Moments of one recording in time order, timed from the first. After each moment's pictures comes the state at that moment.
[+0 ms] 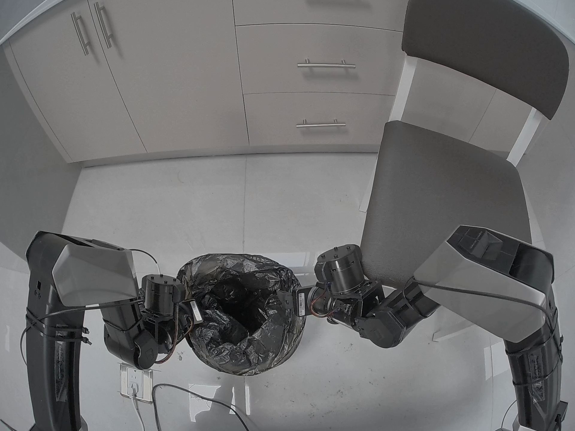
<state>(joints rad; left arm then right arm) -0.29 2.45 -0.63 -1.22 0.27 -0.45 0.68 2.44 -1.21 -0.70 -0.18 0.31</state>
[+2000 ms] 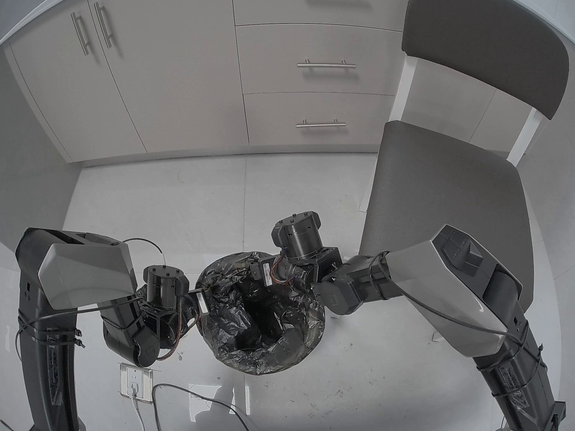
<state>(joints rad) -0.33 2.38 -0.63 -1.21 0.27 -0.41 0.72 2.59 -1.77 -0.35 -0.26 0.17</state>
